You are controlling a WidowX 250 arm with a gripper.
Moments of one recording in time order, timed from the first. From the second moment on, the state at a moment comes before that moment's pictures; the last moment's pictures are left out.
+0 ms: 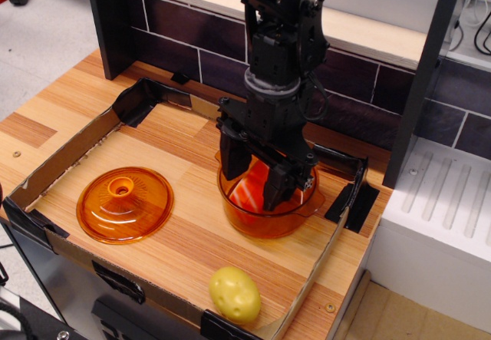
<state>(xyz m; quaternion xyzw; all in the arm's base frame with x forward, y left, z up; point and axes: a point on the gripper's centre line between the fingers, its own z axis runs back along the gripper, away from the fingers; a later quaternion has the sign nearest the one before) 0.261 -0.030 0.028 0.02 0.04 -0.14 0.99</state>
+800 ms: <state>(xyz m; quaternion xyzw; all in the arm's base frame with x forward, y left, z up) 0.258 -0.011 0.121 -0.05 -0.06 -0.11 0.99</state>
